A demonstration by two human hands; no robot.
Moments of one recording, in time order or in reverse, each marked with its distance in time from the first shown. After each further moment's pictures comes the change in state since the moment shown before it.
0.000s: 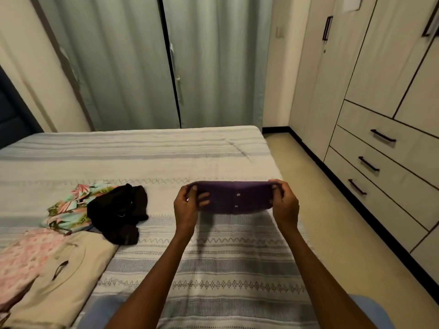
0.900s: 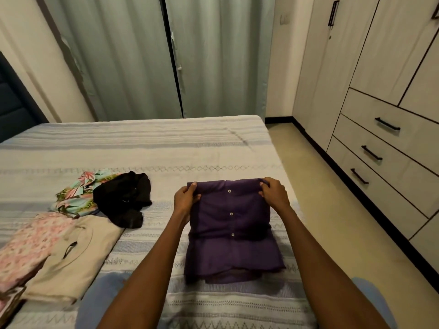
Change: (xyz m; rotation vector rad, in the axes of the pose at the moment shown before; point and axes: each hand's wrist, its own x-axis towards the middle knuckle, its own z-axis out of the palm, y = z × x) left_hand 0.017 -0.044 -0.032 0.113 0.043 -0.460; right_hand 0.014 0.024 0.013 -0.216 -0.451 0.248
